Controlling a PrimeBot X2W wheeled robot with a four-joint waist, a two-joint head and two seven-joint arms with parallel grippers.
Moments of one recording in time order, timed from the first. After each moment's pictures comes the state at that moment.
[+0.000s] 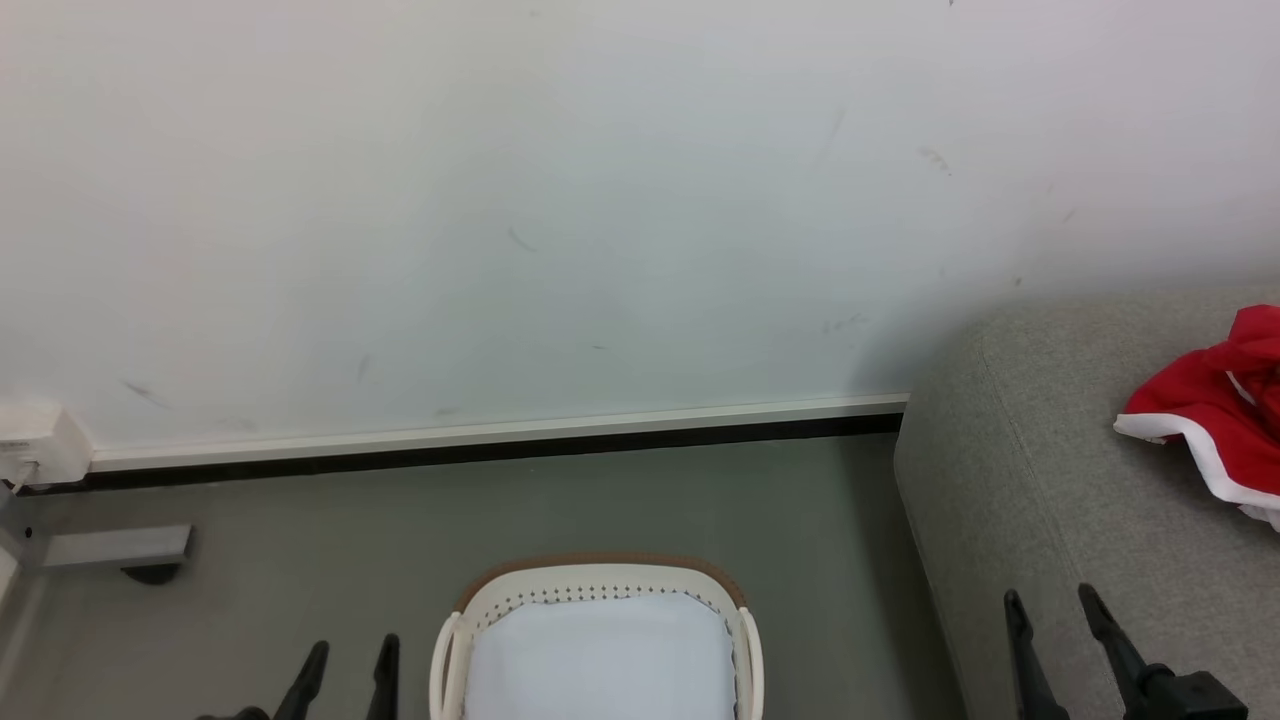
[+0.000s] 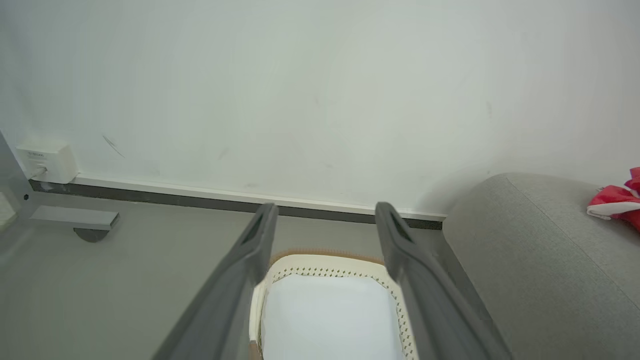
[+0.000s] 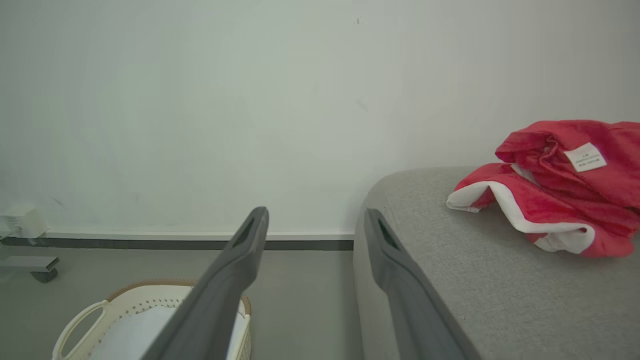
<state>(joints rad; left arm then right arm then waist) 0.05 0.18 -0.13 0.26 -0.40 -0.06 -0.26 -0.04 -0.05 0.02 0.33 0.16 0.13 -0.26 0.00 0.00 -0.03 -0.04</state>
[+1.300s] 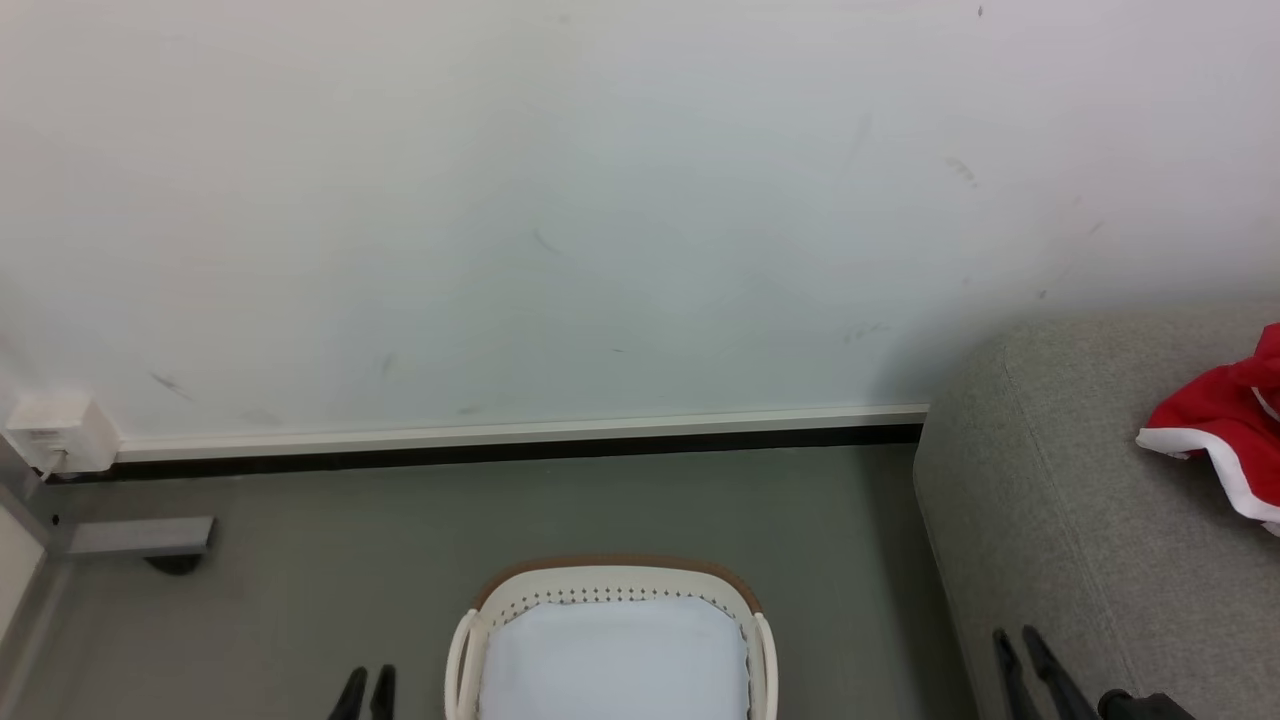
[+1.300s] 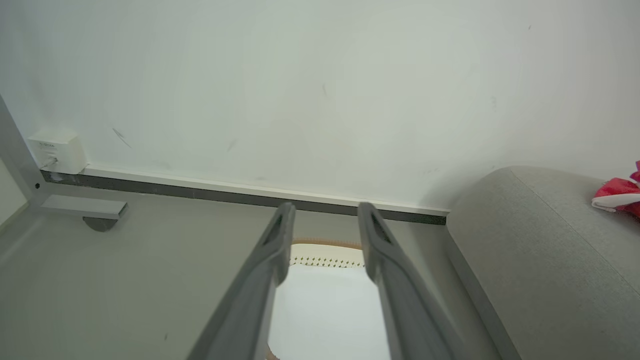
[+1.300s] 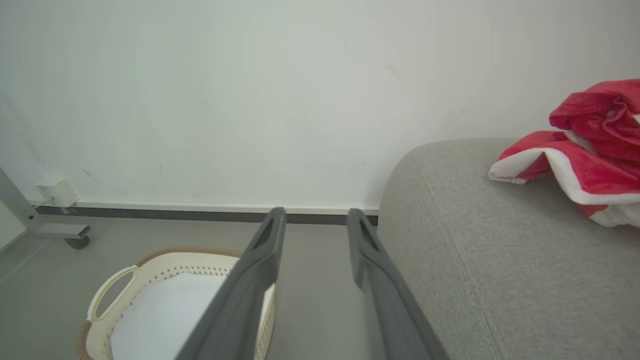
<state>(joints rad) 0.07 0.06 -0.01 0.30 -0.24 -0.13 -0.26 -0.04 -0.05 0.07 0.43 0.18 0.13 -0.26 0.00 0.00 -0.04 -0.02</state>
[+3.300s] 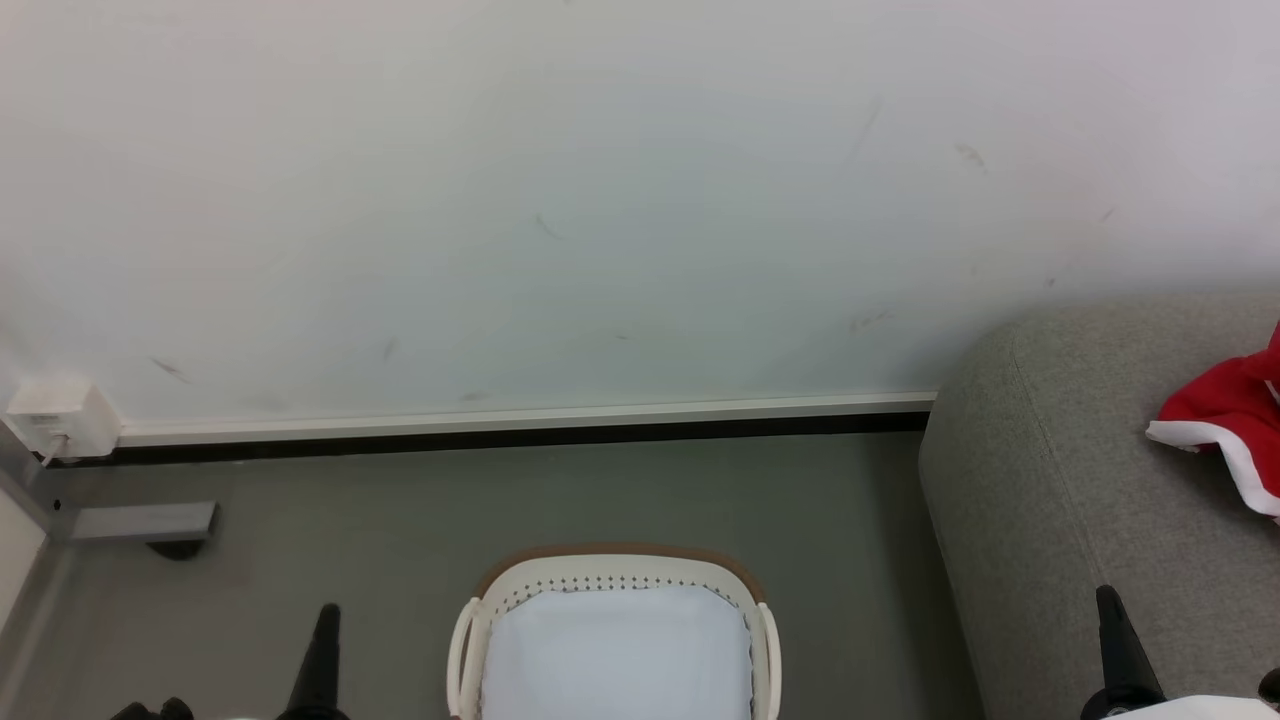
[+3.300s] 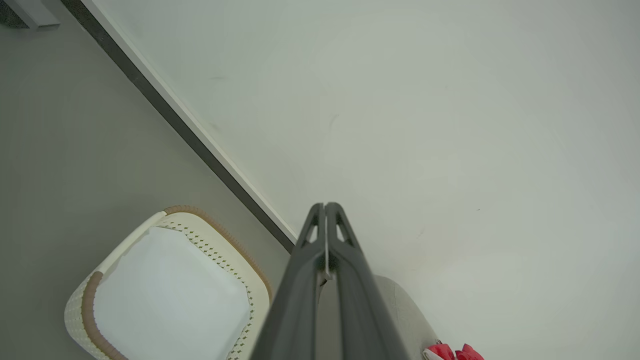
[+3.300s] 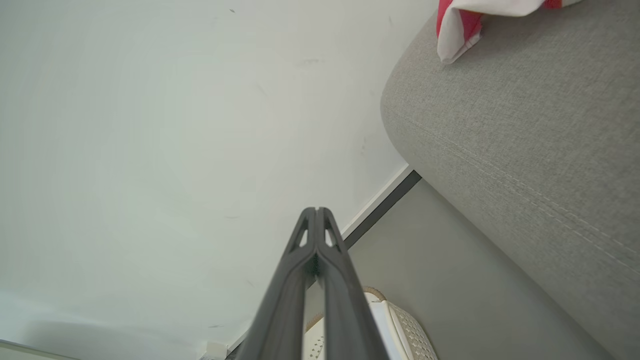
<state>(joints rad) -0.02 0.05 0.06 0.28 -1.06 -0.13 -0.03 -0.06 -0.04 -0.04 0.33 1.04 0.13 -0.03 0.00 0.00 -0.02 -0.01</state>
